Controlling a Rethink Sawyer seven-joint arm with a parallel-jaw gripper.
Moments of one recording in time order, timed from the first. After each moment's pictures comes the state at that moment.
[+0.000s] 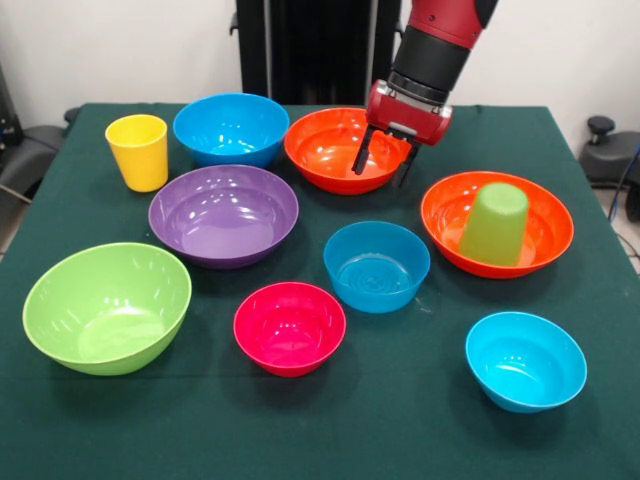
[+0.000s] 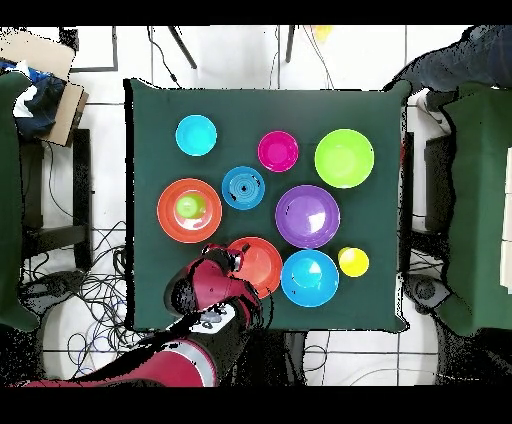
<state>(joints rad) 0.28 -0.35 -0.36 1.96 0.18 -0.23 1.91</state>
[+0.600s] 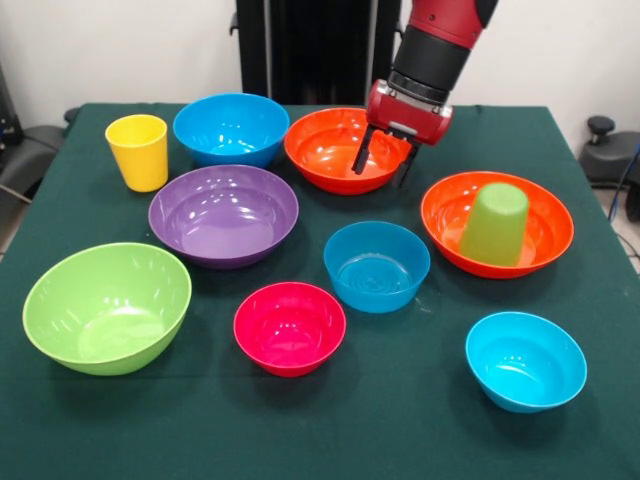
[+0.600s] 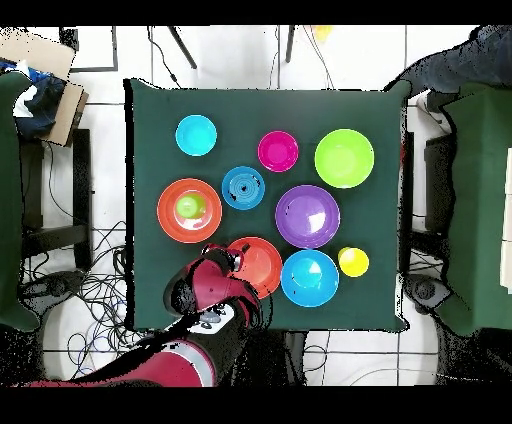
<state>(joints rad) 0.28 -0.35 -0.36 1.96 0.18 -0.23 1.91</state>
